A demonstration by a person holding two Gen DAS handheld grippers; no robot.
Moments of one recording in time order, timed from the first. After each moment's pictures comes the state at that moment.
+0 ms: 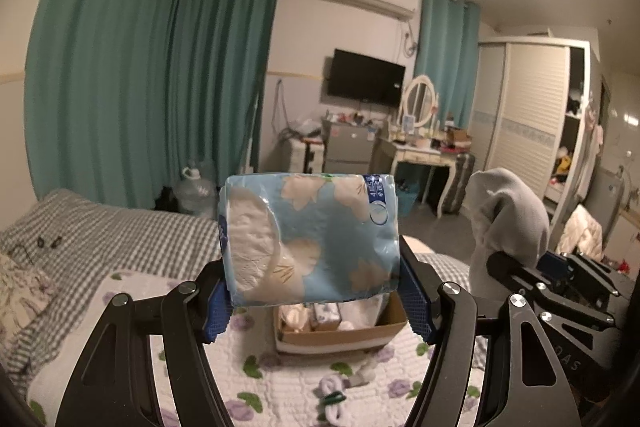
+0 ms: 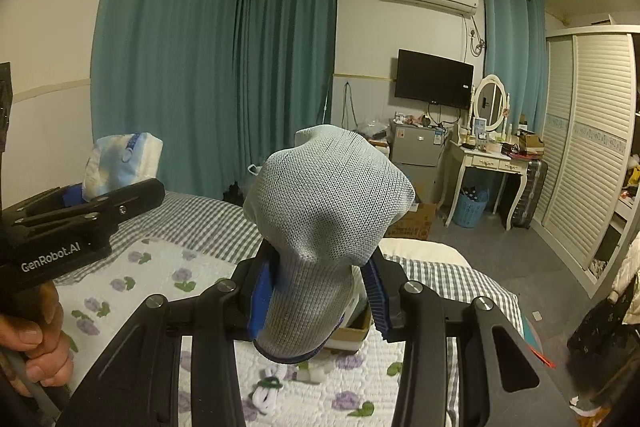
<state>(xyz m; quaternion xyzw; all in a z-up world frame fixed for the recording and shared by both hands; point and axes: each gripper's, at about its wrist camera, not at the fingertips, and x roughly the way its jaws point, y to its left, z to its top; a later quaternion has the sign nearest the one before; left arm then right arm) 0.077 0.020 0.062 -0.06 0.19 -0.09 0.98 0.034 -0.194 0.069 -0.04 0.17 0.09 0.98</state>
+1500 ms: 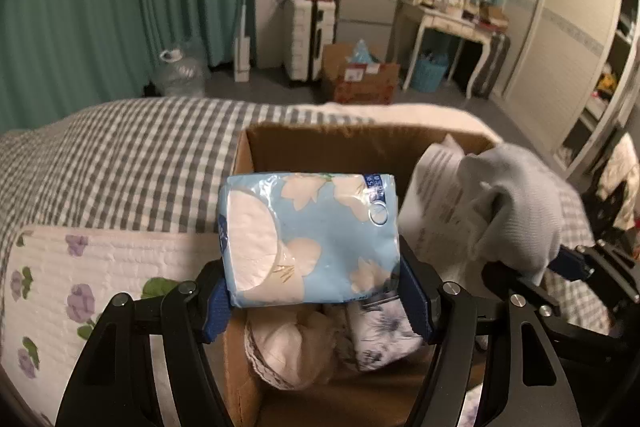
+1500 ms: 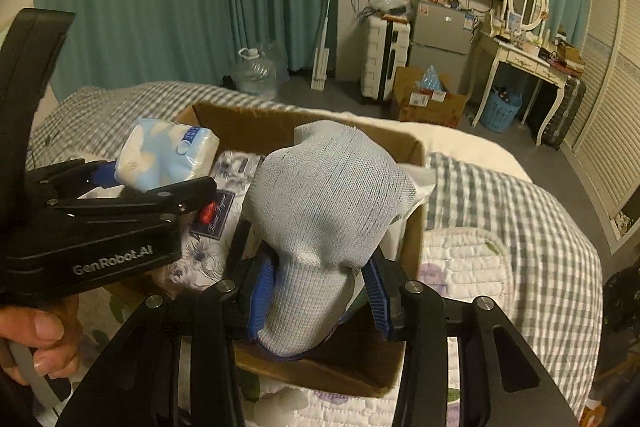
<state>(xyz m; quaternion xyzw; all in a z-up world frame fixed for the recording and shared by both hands) 0.291 -0.050 -0.115 -0.01 0.42 -0.07 0.91 0.276 -0.201 -0.134 -0.05 0.38 0.11 0.92</state>
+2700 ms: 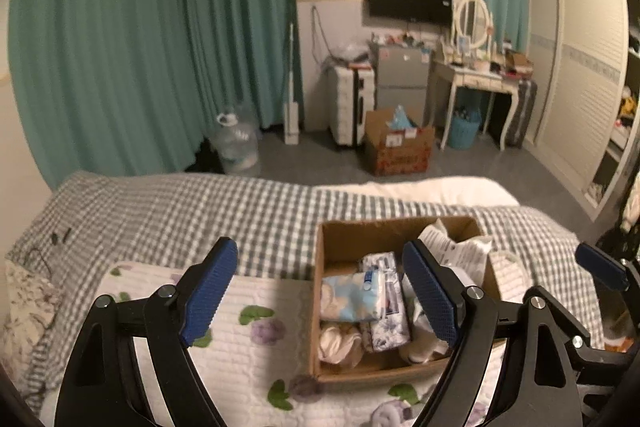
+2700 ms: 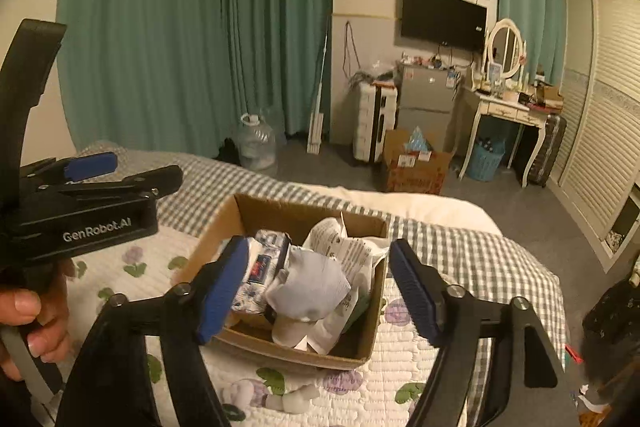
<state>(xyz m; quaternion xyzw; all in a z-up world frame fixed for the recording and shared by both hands) 0.213 -0.031 0.006 0.01 0.31 0.01 0.95 0.188 -0.208 -0.018 -0.03 0.27 0.10 0.96</state>
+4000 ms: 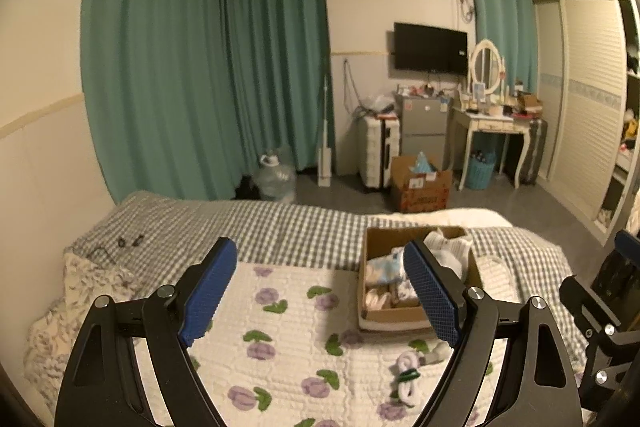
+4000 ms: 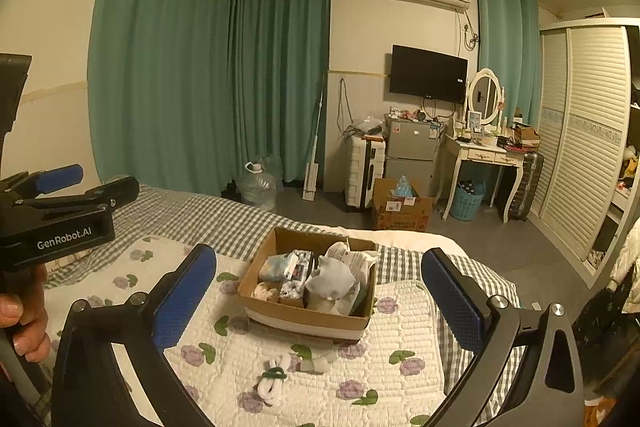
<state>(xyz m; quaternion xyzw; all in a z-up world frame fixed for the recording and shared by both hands) 0.052 0.001 0.066 0.01 0.23 0.06 0.97 0.007 -0.192 0.068 -0.04 0.18 0.08 0.98</state>
